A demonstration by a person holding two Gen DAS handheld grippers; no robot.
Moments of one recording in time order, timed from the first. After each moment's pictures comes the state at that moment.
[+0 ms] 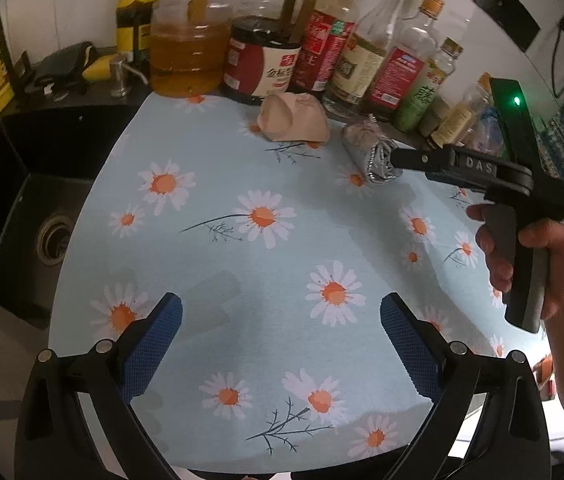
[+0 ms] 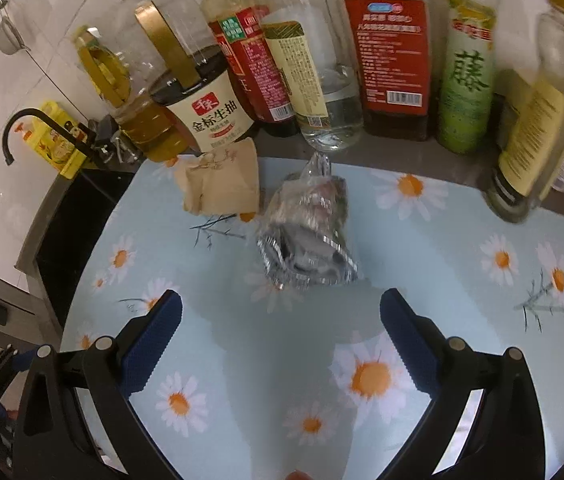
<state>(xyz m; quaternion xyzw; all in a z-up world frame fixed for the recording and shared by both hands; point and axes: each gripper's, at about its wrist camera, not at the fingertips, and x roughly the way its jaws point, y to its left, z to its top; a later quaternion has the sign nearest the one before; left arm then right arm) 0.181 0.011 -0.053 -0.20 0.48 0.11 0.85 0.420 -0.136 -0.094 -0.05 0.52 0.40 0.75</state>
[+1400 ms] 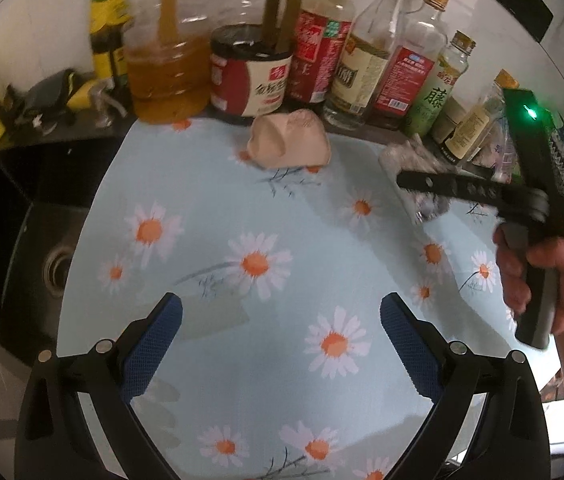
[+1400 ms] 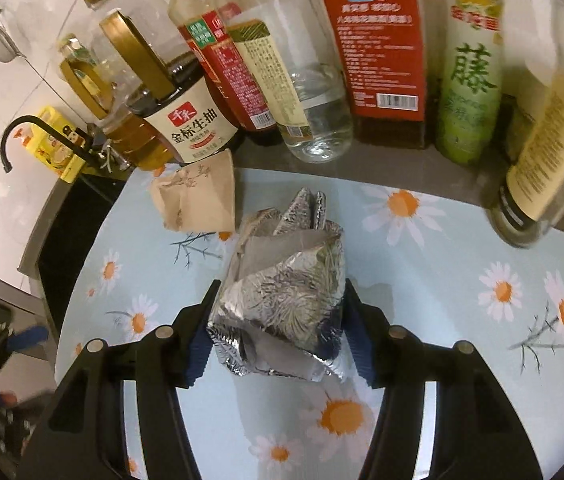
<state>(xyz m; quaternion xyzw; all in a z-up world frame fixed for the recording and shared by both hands) 0.242 0.010 -0.047 -0.16 0.50 0.12 0.85 0.443 -0.160 -0.098 -0.03 0.52 0.41 0.75</state>
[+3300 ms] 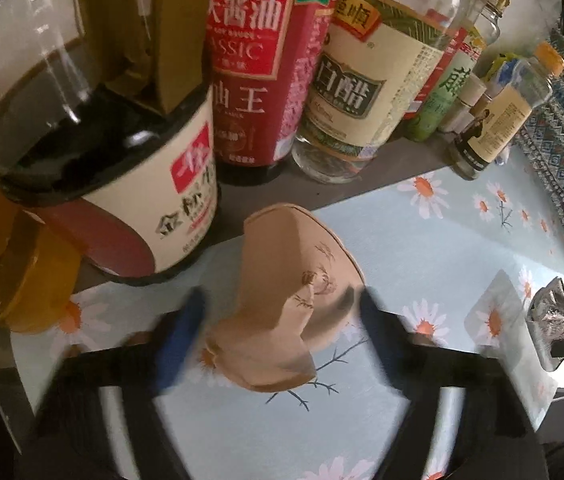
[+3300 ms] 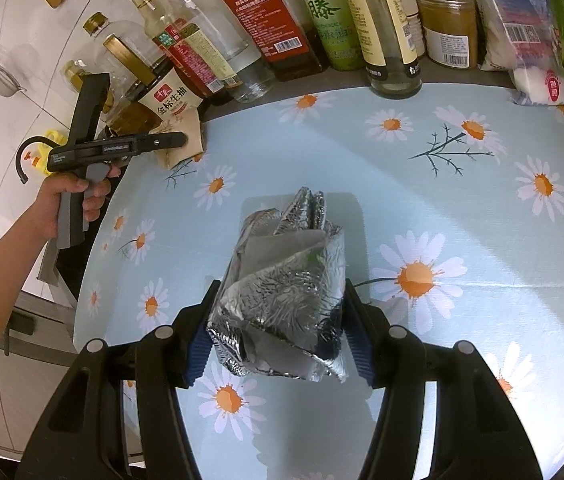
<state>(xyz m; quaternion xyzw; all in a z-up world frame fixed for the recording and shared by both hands) 0.427 0.090 -0.111 -0.05 0.54 -0.07 0.84 0.383 -0.271 -0.111 0.04 0.55 0.38 0.74</state>
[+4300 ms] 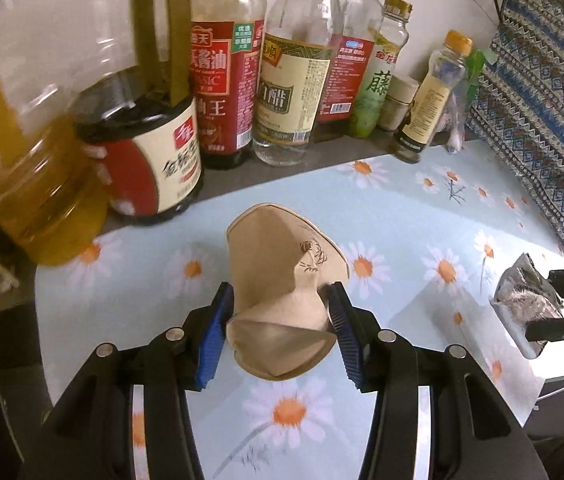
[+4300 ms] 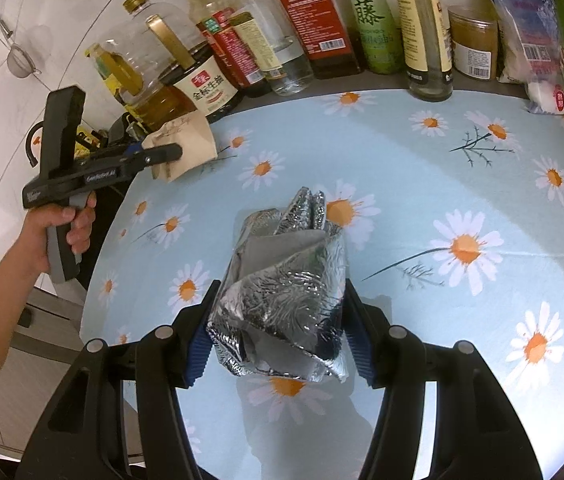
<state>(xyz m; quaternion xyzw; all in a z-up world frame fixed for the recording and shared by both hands) 0.329 0.059 -0.076 -0.03 0.47 -0.07 0.88 0.332 -0.243 -0.094 0.02 0.53 0.38 0.76</state>
